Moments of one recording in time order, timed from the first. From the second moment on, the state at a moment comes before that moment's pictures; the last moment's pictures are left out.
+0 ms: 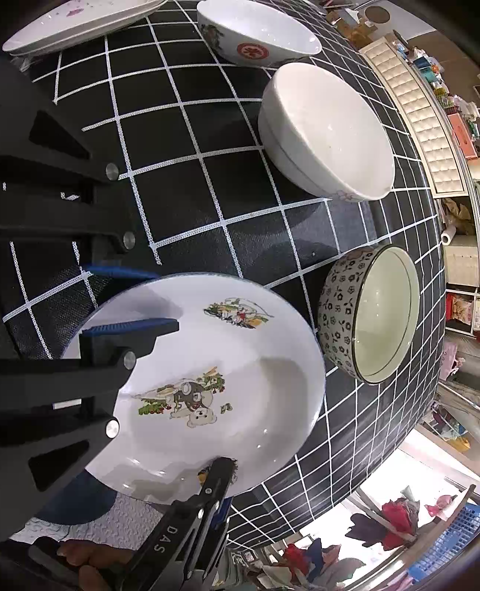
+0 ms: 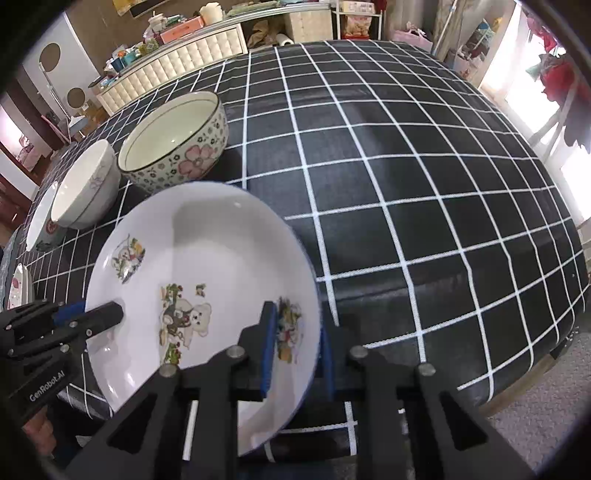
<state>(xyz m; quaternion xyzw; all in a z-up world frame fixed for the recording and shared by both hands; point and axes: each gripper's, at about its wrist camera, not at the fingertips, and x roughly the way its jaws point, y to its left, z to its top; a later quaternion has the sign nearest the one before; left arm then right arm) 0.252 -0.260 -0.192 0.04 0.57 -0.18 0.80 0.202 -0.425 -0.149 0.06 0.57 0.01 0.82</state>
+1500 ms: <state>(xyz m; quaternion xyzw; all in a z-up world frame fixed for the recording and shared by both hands) 0.163 0.034 -0.128 -0.08 0.53 -0.04 0.85 0.184 -0.176 -0.094 0.00 0.53 0.16 0.83</state>
